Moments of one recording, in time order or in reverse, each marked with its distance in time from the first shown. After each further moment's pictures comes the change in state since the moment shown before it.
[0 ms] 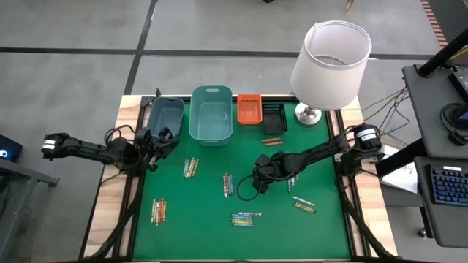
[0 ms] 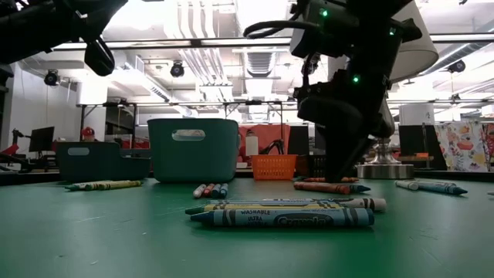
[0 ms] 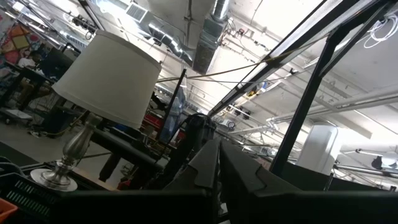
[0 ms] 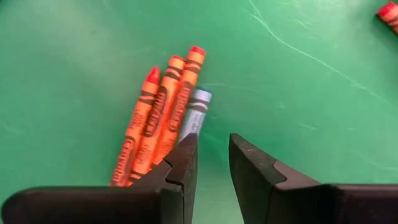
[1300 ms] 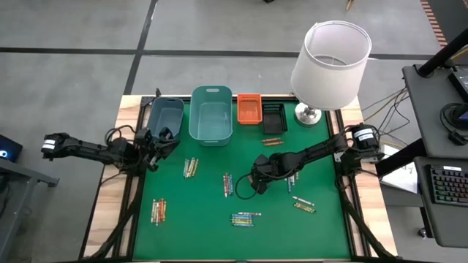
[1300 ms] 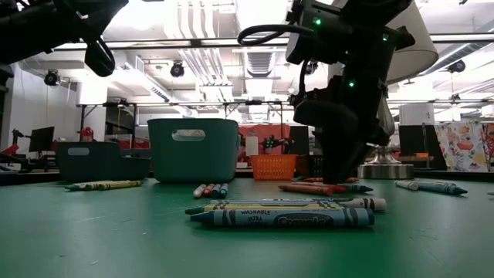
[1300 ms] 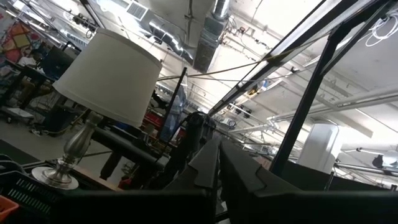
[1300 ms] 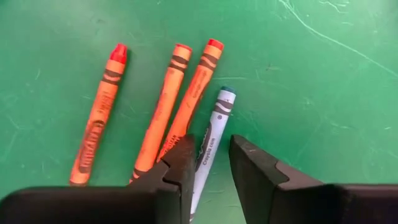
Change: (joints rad) left arm 0.000 0.008 0.000 0.000 0.000 0.000; right arm -0.021 0.039 0.001 0.042 -0.071 -0.003
